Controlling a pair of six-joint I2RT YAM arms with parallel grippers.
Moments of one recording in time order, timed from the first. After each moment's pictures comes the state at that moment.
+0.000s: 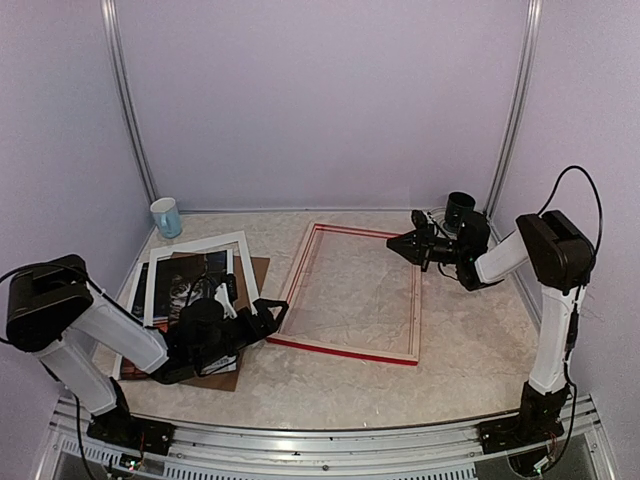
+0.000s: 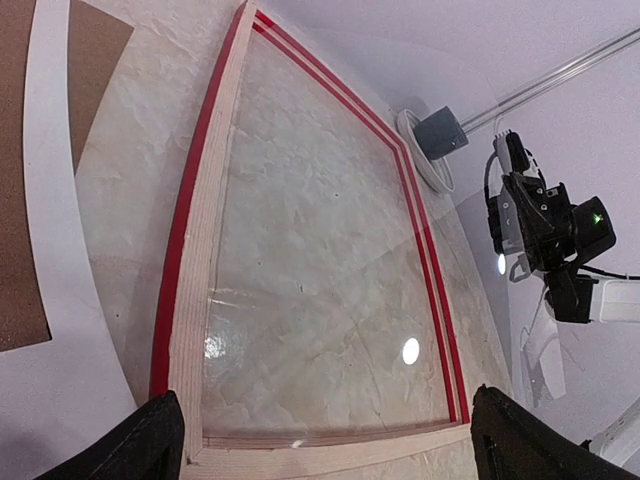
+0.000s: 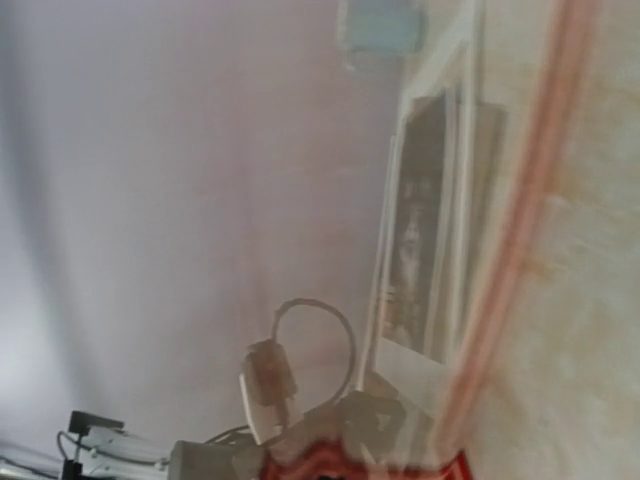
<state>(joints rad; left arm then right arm) -0.93 1.61 0.35 0.96 -0.25 -0.97 0.22 2.07 0.97 1.10 -1.14 1.38</state>
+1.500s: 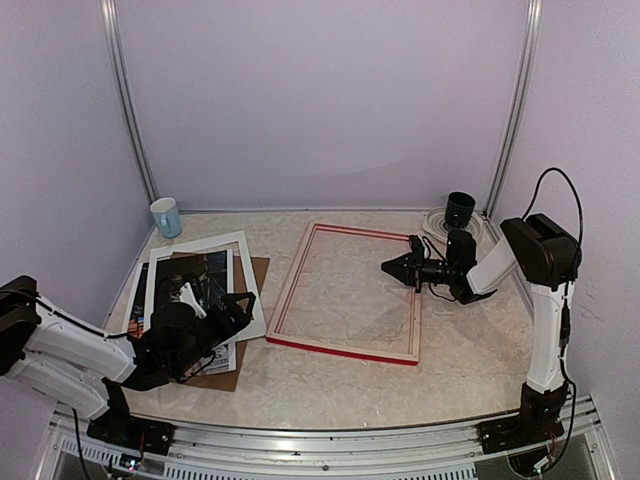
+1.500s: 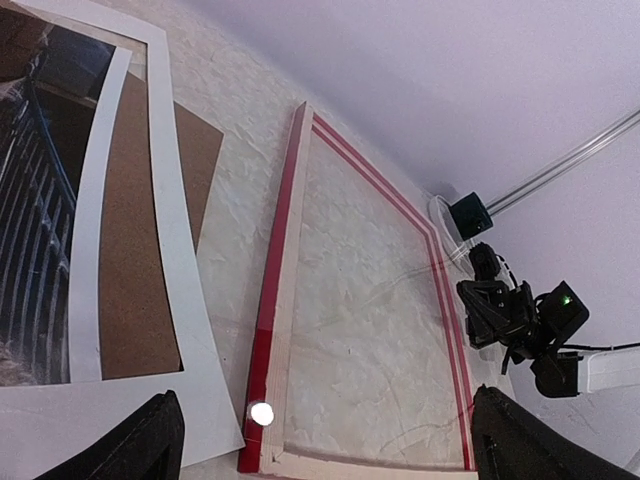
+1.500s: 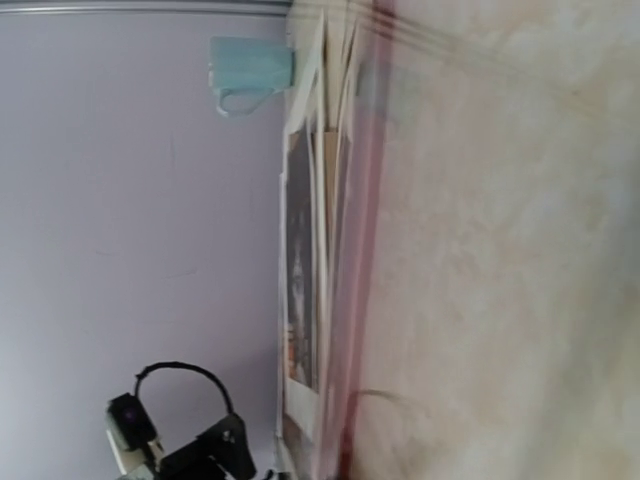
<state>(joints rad) -0.93 1.30 0.22 0.81 -0.48 -0.96 0.25 2.16 0.95 0.99 -0.98 1.25</state>
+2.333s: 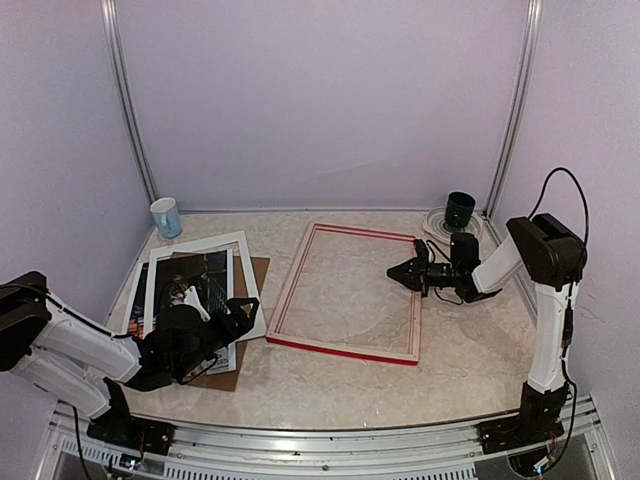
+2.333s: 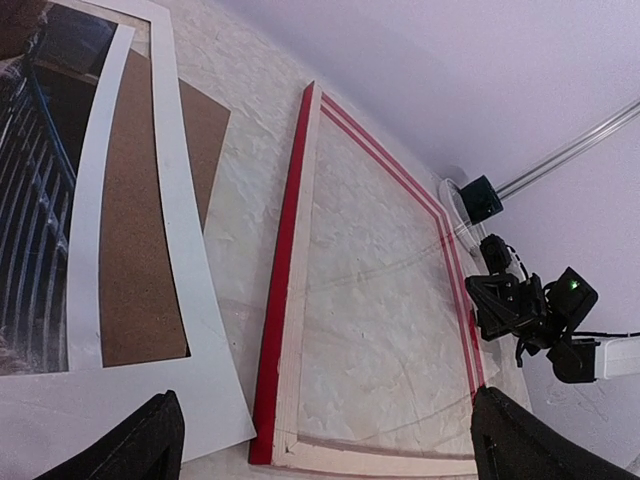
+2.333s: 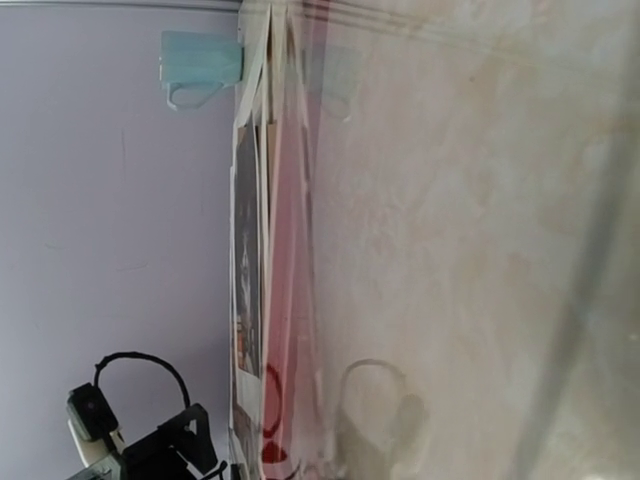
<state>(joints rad) -0.93 1.36 0.22 0.84 -0.45 -0.96 0.22 2.13 0.93 0.83 -0.99 1.09</state>
